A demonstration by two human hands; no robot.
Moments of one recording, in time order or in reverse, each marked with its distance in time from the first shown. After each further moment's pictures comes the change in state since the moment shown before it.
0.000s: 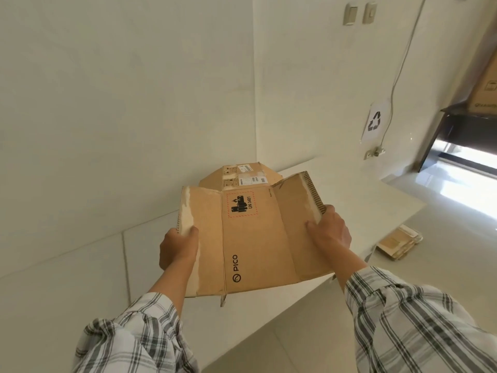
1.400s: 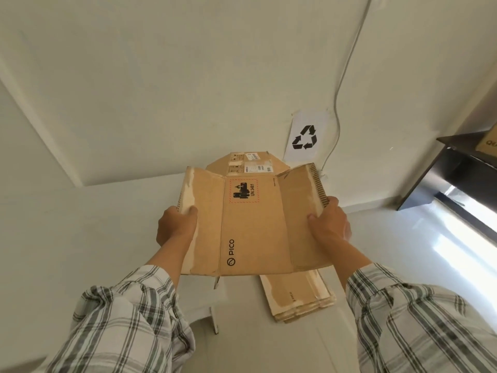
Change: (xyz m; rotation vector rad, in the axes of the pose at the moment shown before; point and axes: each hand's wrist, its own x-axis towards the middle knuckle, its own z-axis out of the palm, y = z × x) left_hand -0.205 0.568 0.710 0.022 0.077 -0.156; right_hand 0.792 0.437 -0.302 -0.078 -0.150 -0.157
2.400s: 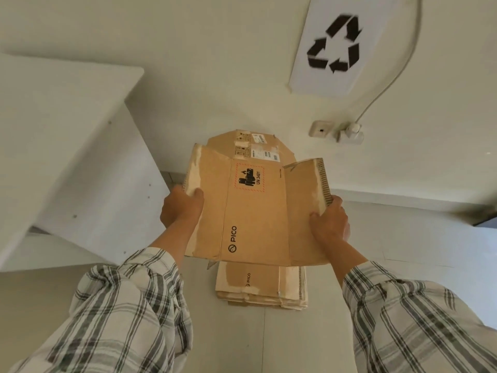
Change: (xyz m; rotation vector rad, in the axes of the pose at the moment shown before) left_hand -0.003 0.014 0.458 0.134 0.179 -0.287; right_hand 0.358 0.290 0.206 -0.048 -0.316 -0.146
